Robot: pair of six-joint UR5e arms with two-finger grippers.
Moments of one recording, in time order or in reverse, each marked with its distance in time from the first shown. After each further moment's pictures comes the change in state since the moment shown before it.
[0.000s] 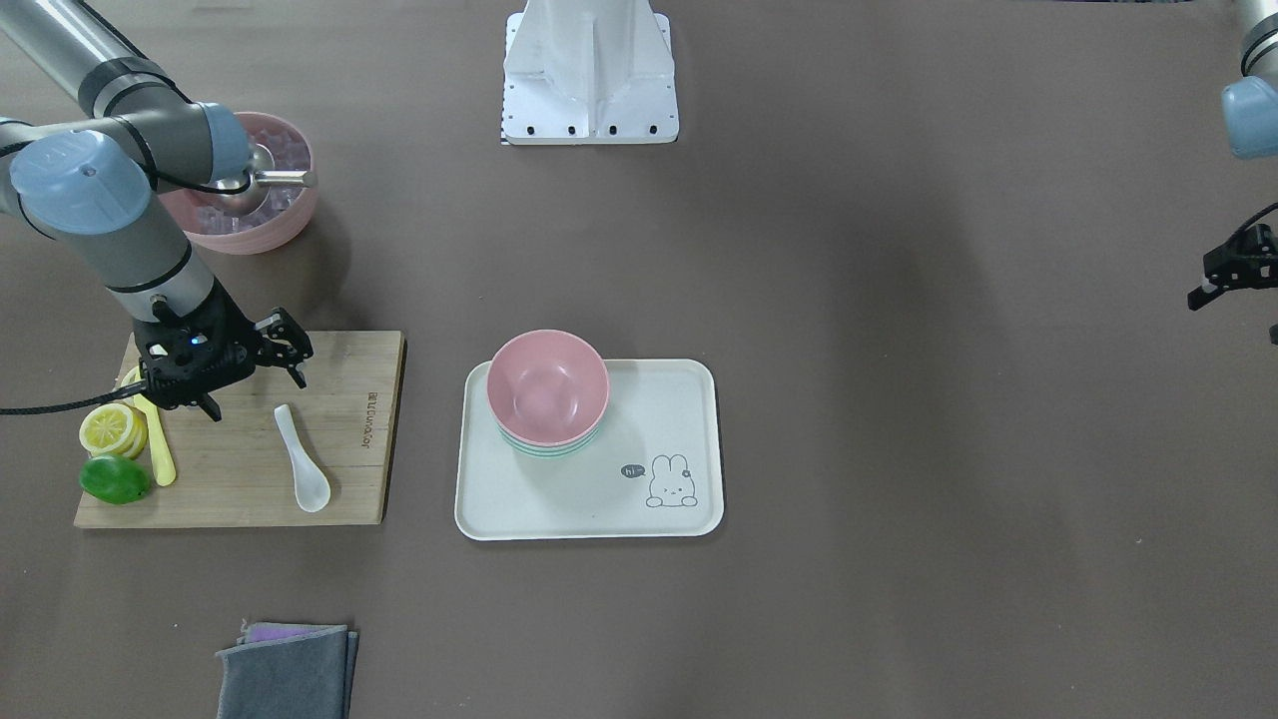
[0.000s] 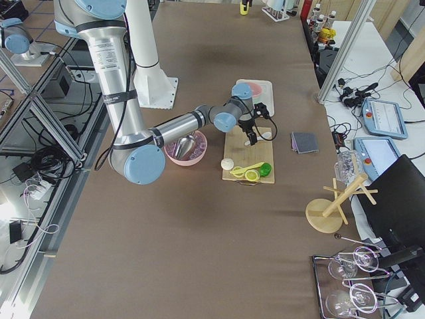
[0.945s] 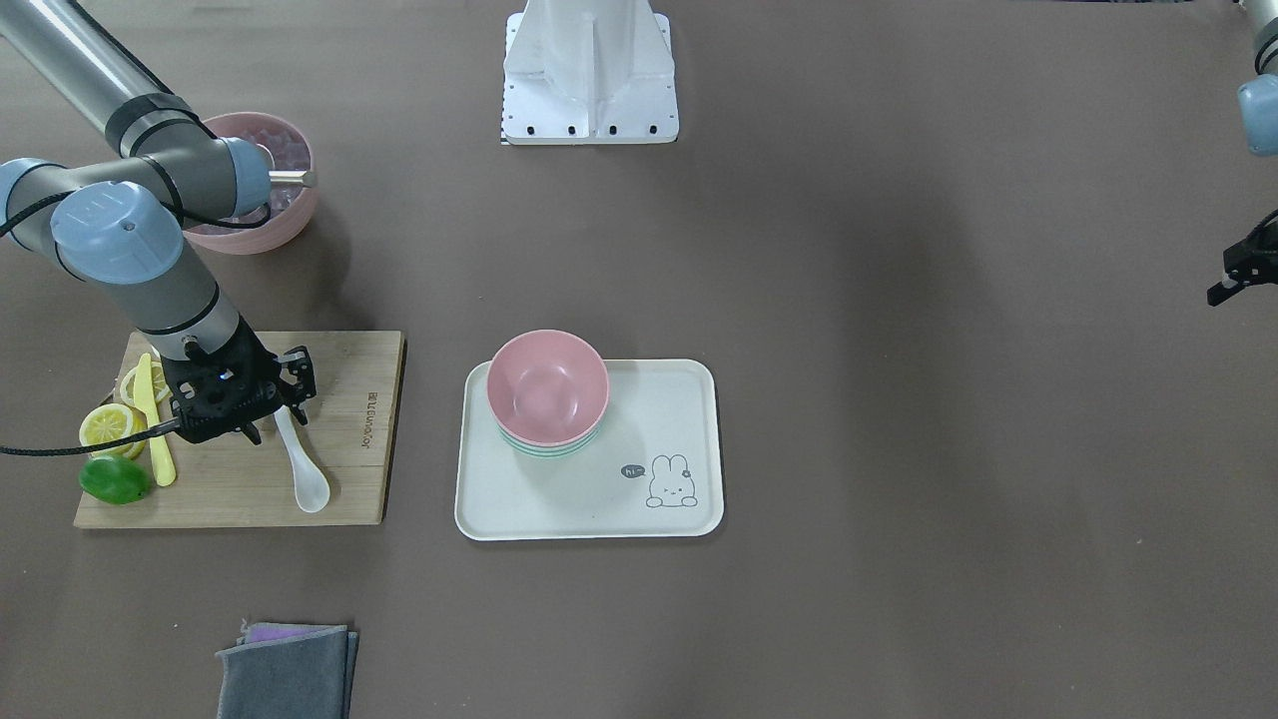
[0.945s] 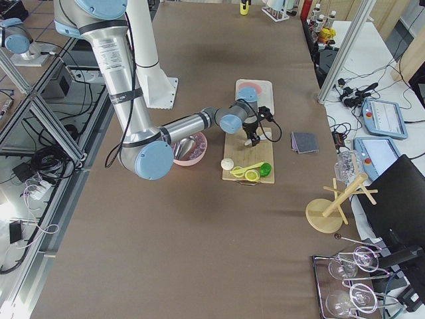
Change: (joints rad) left arm -0.014 0.011 0.008 -0.001 0.003 0.022; right arm -0.005 0.048 -0.094 0.007 0.001 -0.030
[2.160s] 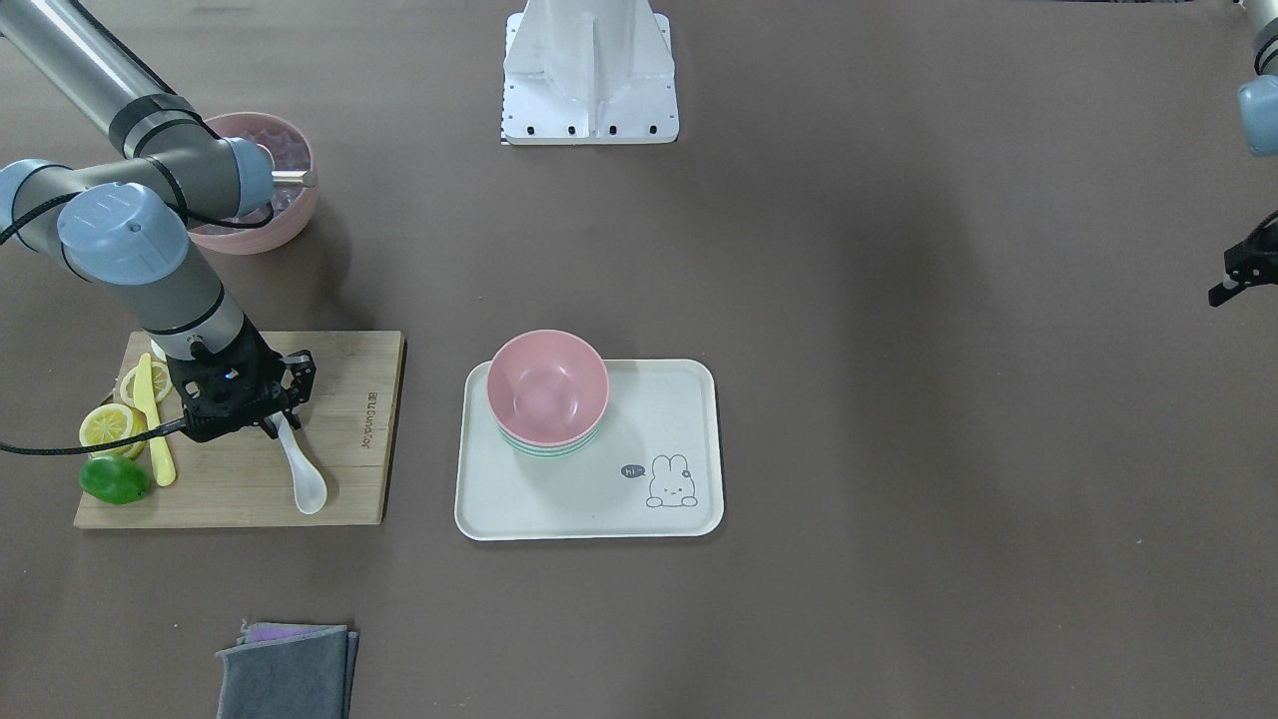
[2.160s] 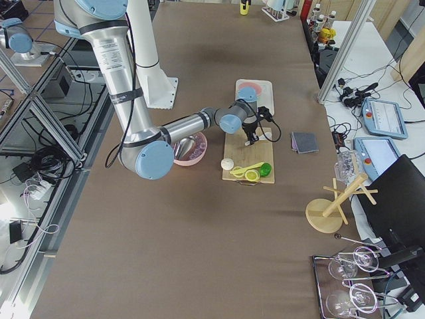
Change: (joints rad) left arm 0.001 0.002 0.001 0.000 0.006 0.003; right arm -0.006 0.002 -0.002 -0.001 0.003 0.002
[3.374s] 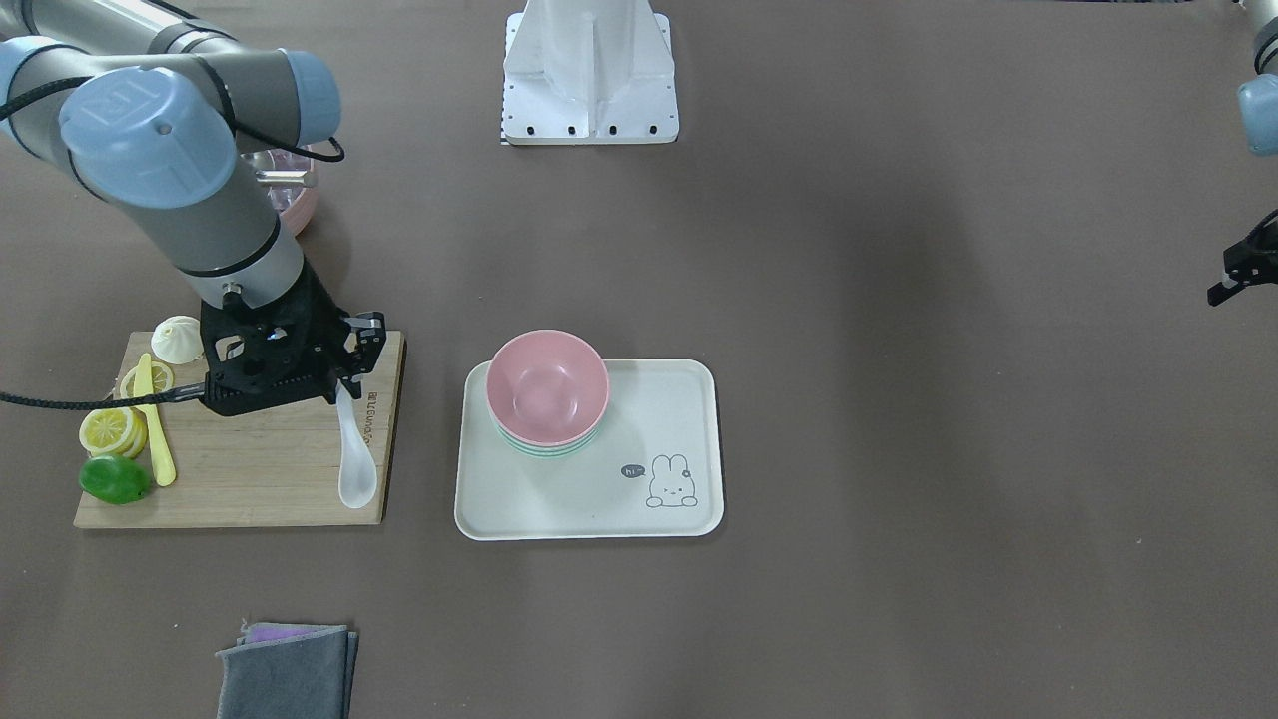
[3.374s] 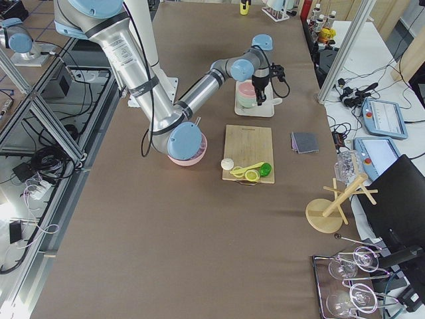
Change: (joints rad) left arm -0.001 0.002 -0.004 0.000 -0.005 -0.002; right arm 0.052 0.317 0.156 -0.528 0.092 0.261
